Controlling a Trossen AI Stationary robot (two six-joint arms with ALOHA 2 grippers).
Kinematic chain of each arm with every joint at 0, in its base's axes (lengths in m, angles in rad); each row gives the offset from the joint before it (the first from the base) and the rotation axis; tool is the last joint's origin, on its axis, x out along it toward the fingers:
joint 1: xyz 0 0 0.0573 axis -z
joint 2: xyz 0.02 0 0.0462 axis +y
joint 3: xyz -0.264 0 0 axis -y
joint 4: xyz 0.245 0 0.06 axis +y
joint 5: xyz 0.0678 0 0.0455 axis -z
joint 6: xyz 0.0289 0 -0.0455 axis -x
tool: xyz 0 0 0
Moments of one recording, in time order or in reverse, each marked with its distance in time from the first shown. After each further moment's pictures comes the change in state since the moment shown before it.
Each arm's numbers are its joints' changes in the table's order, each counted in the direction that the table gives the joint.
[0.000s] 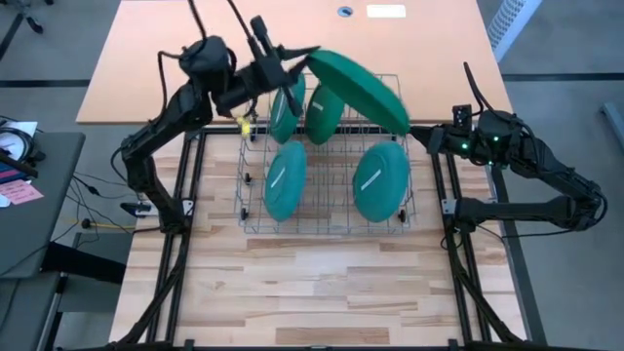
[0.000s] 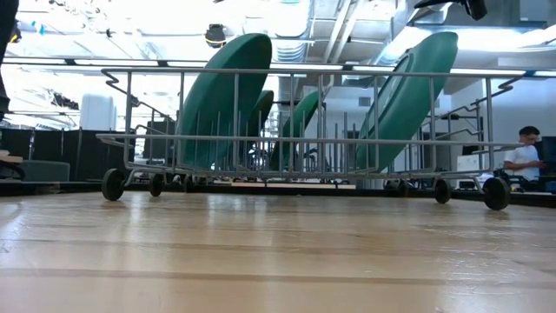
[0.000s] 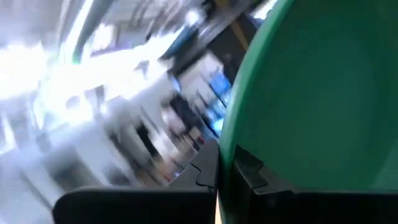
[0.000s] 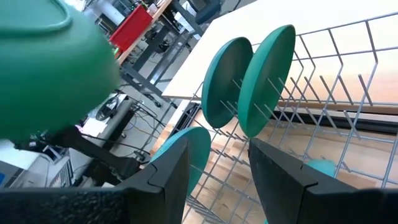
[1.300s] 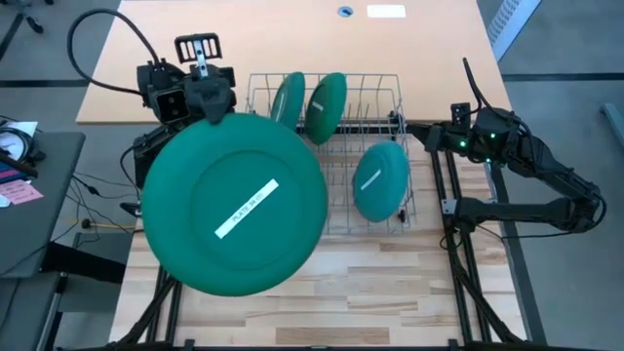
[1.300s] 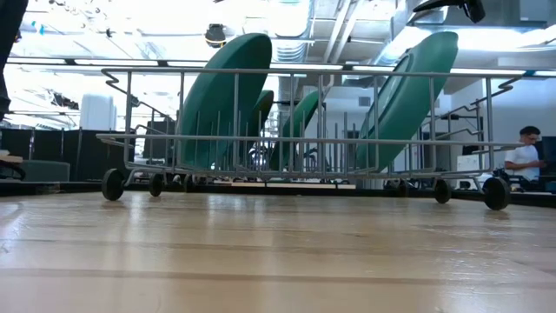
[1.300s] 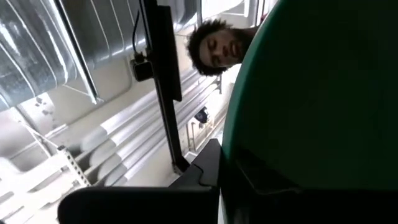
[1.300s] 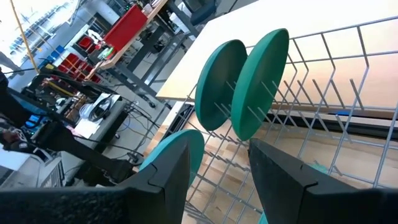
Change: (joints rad) left arm 0.026 0.058 -0.014 -1.304 1.173 0.623; right arm 0.045 0.011 0.000 -0.001 -0.024 0.026
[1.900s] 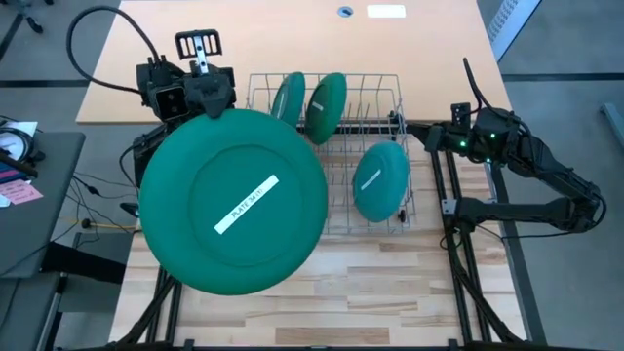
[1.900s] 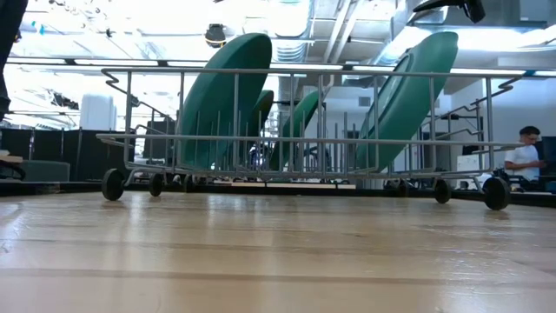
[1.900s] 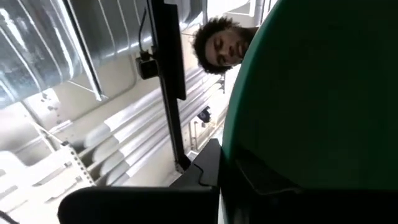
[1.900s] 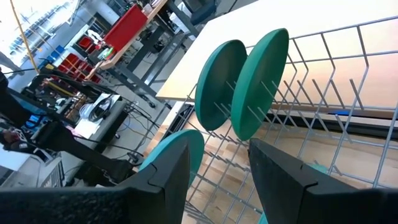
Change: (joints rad) left arm 0.000 0.000 0.000 0.006 -0.017 0.014; right arm 0.000 0.000 0.000 0.000 0.000 0.000
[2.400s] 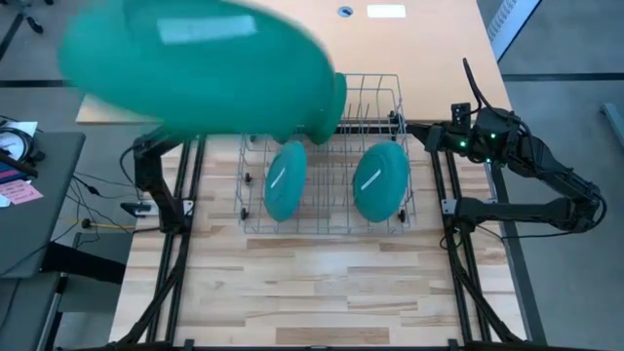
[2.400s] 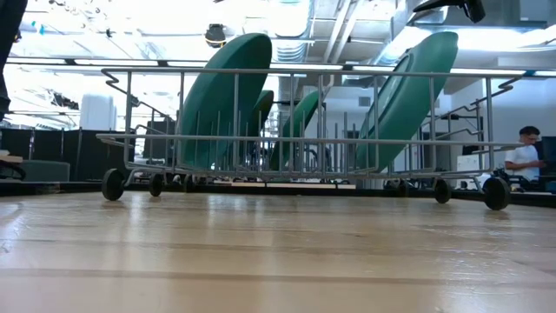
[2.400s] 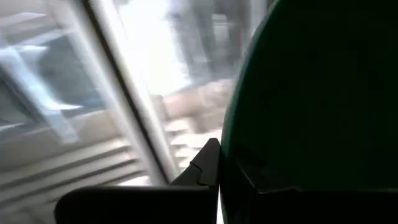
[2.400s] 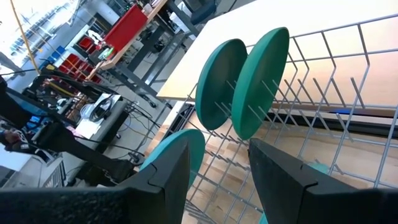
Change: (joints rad) left arm 0.016 0.000 0.000 -0.008 -0.727 0.025; right arm 0.000 0.000 0.000 0.001 -0.002 -0.008
